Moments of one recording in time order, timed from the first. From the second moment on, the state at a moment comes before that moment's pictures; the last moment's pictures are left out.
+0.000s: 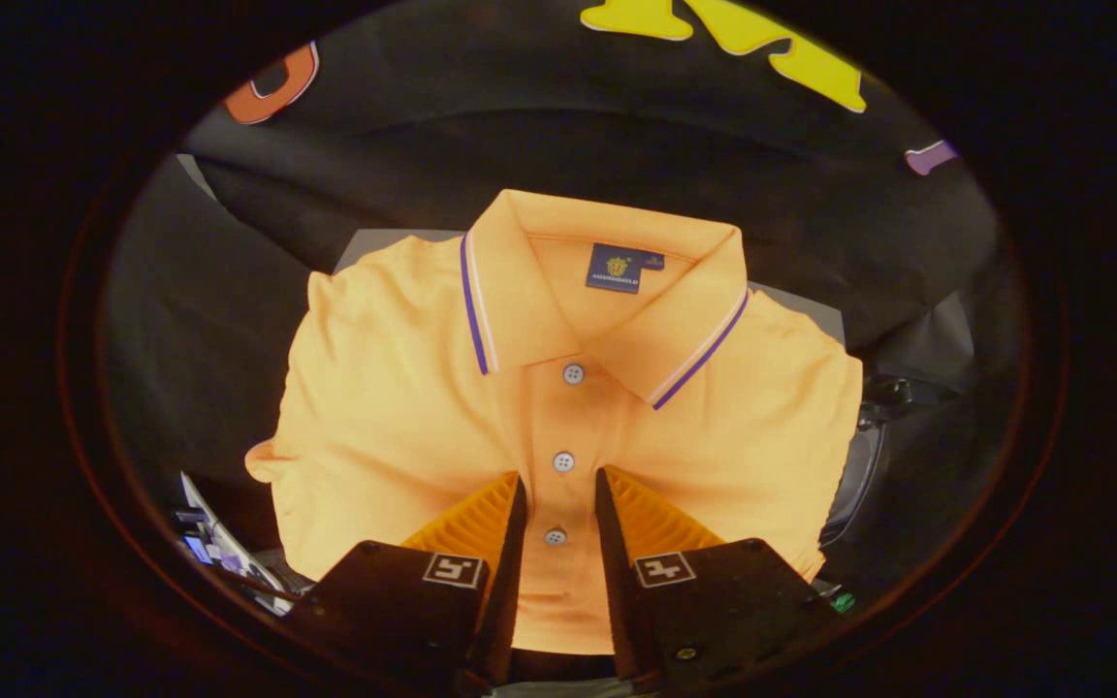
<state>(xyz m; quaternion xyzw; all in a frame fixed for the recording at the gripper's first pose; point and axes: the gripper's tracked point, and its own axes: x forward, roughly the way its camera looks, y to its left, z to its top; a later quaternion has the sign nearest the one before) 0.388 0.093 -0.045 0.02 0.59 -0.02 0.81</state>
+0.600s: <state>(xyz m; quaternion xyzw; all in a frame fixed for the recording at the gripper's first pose) 0.389 0.086 -0.042 0.07 0.58 0.00 0.81</state>
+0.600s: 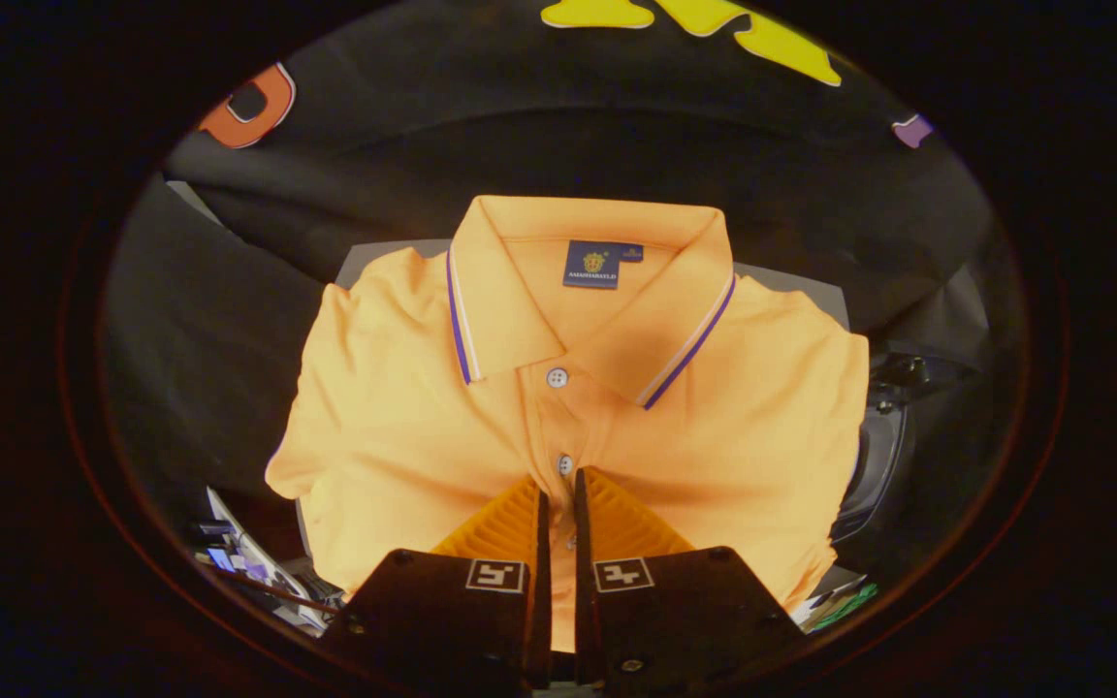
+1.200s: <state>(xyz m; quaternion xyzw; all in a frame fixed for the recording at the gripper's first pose) 0.383 0.086 0.005 0.09 0.54 0.02 0.84</state>
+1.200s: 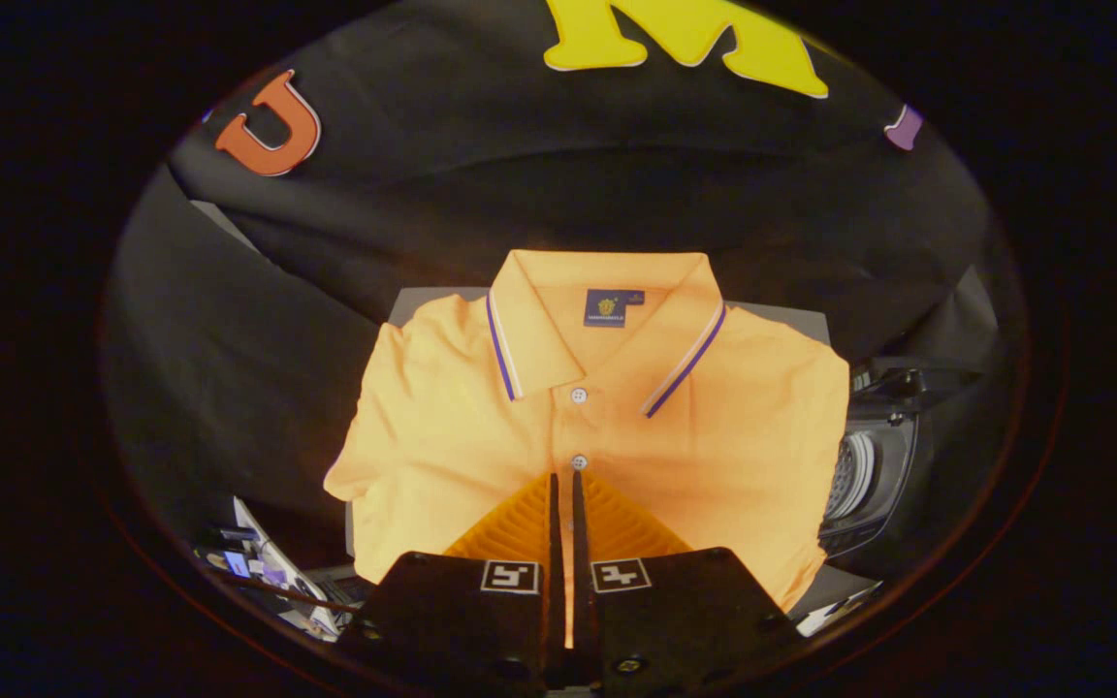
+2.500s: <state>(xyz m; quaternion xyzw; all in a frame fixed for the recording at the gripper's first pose) 0.380 0.087 -0.043 0.02 0.58 -0.03 0.81</state>
